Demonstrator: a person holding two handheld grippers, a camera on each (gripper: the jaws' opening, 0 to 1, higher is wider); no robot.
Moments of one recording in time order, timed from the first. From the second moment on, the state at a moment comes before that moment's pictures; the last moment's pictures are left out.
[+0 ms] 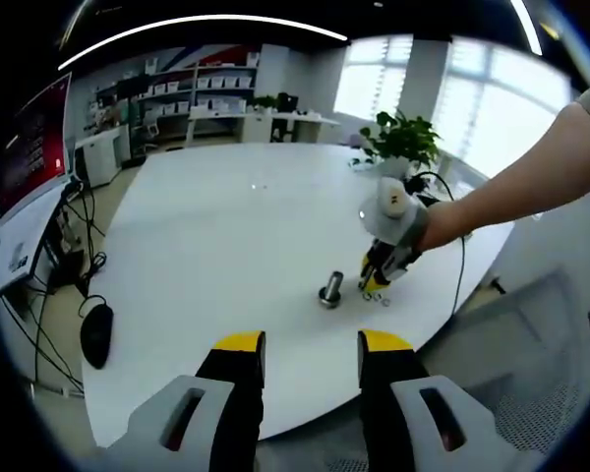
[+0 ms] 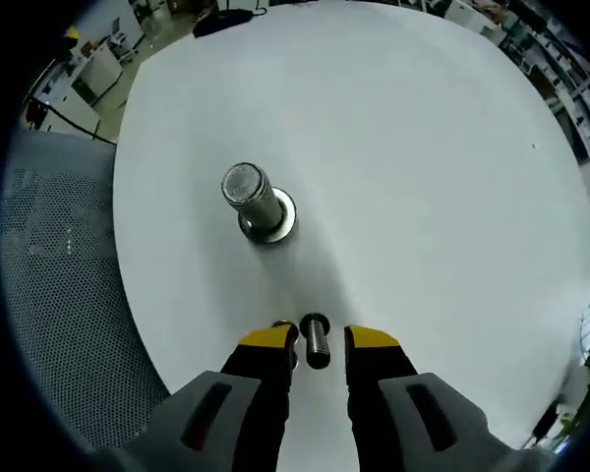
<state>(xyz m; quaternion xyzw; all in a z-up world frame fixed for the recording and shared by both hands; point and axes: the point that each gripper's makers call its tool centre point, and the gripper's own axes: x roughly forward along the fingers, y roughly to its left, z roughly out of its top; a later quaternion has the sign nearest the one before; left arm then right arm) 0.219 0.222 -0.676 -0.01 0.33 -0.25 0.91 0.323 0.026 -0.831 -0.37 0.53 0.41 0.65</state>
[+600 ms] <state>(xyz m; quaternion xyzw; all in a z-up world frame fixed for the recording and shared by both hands) 0.214 0.218 -0.678 0.01 0.34 -0.26 0.91 0.275 0.005 -0.838 -0.34 0.55 0.41 0.65</state>
